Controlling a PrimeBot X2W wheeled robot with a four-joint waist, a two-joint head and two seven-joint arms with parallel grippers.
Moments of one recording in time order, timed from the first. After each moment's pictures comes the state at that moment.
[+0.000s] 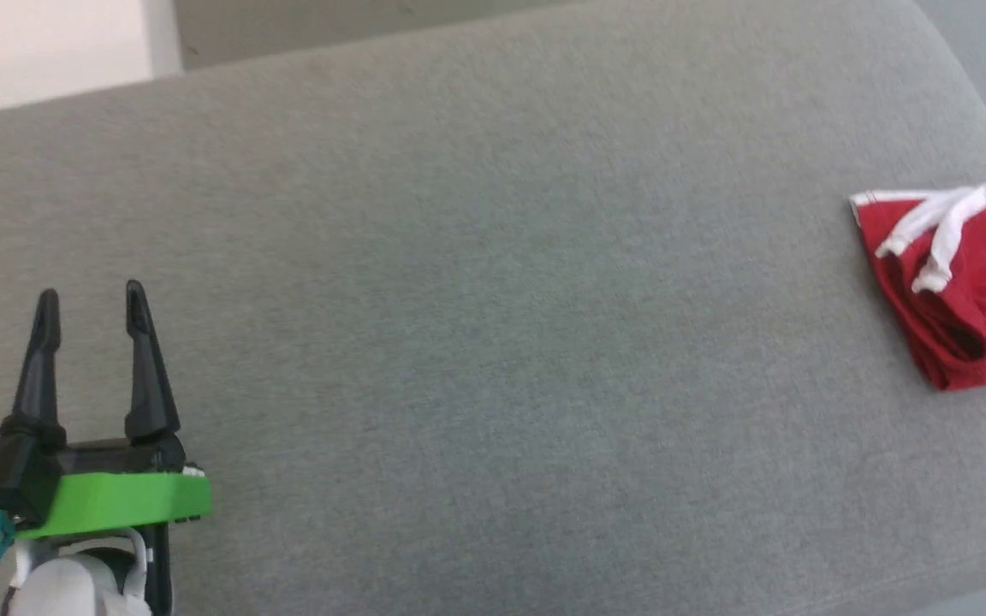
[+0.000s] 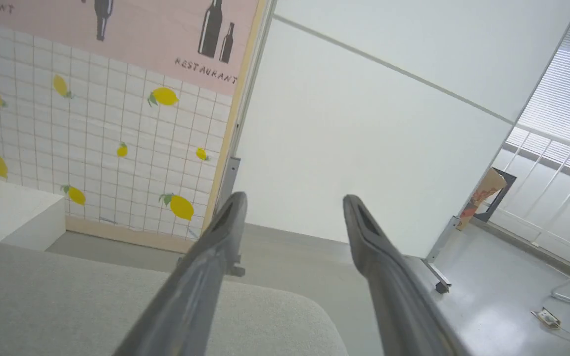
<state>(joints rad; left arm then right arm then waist) -0.06 0.14 0.16 -0.16 -0.15 -0.05 -0.25 -0.67 -0.35 -0.05 0.10 0.11 0.13 0.03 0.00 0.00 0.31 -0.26</state>
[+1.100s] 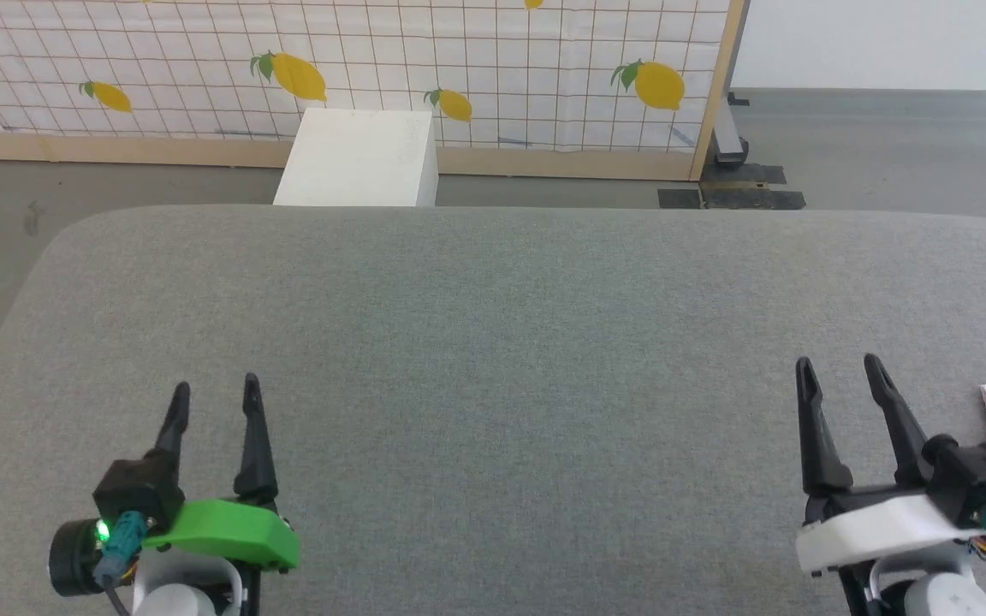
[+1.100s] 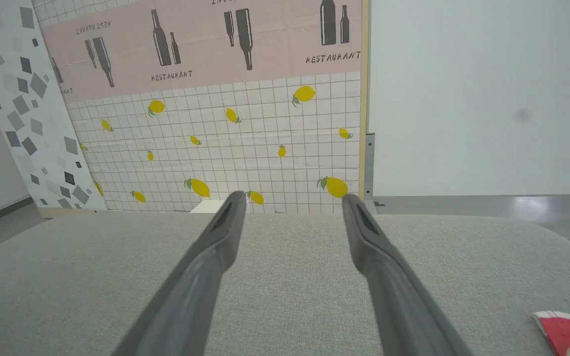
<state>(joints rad) -0.06 0.09 0.05 0.16 -0.16 -0.02 -0.26 -0.03 -0.05 -0.05 0.12 0.14 0.13 -0.26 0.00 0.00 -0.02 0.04</state>
